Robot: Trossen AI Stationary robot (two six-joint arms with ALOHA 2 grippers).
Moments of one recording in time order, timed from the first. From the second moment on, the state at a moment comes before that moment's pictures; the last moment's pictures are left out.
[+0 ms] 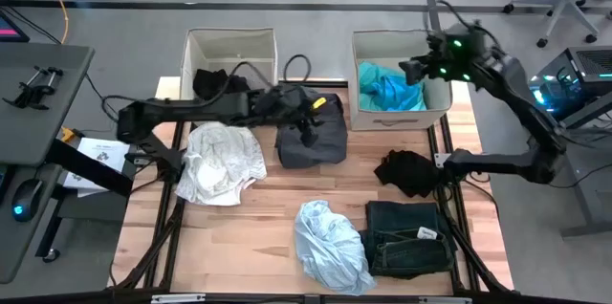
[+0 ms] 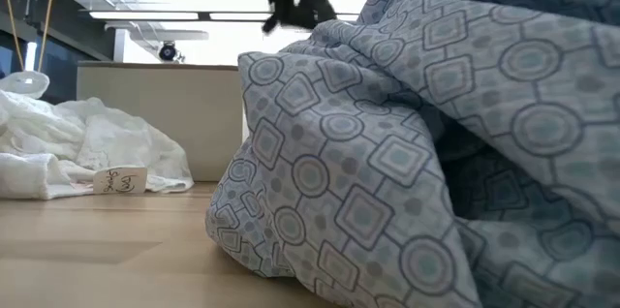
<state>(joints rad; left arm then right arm) 0.19 1.65 1.41 -0.38 -0.13 -0.28 -0.79 1.05 1.44 -0.96 -0.01 0.31</state>
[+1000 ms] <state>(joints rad) 0.19 1.92 1.67 -0.58 0.05 0.32 -0.50 1.06 1.44 -0.96 0.11 0.44</state>
